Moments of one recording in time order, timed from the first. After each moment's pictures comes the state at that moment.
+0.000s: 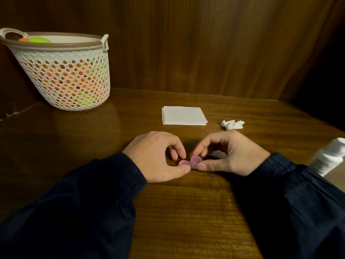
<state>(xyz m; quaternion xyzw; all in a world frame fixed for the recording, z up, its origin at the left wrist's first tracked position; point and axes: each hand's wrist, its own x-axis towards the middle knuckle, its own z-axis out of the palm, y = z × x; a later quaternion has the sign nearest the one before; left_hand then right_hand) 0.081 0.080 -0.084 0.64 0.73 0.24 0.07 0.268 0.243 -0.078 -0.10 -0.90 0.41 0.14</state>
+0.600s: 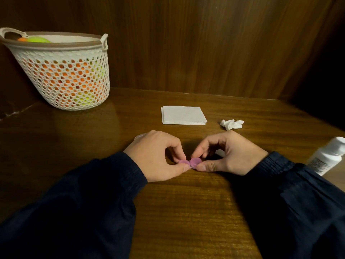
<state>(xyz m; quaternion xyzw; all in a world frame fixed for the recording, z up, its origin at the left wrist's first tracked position) 0.082 0.080 -0.086 0.64 0.70 0.28 0.11 0.266 0.243 -0.079 -0.12 -0.91 0.39 0.10</state>
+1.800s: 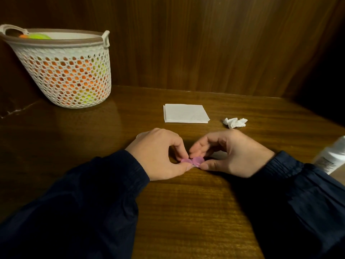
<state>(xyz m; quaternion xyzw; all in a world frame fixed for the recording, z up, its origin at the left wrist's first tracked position) 0.082 0.081 -0.087 0.64 0.71 0.28 0.09 0.265 0.232 -0.071 -0.14 -0.92 0.36 0.09</state>
